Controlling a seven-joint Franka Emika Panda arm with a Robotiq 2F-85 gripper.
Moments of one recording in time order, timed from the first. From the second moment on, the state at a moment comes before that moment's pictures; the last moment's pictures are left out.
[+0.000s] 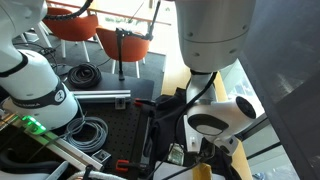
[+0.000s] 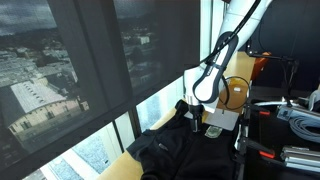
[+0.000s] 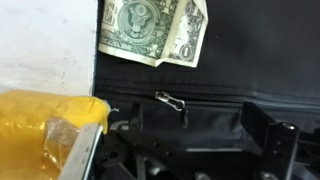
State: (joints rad) arm 0.03 0.87 0.01 -1.93 0.01 2.71 -0.12
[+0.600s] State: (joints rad) arm 0.03 0.87 -0.01 -1.93 -0.01 2.71 -0.12
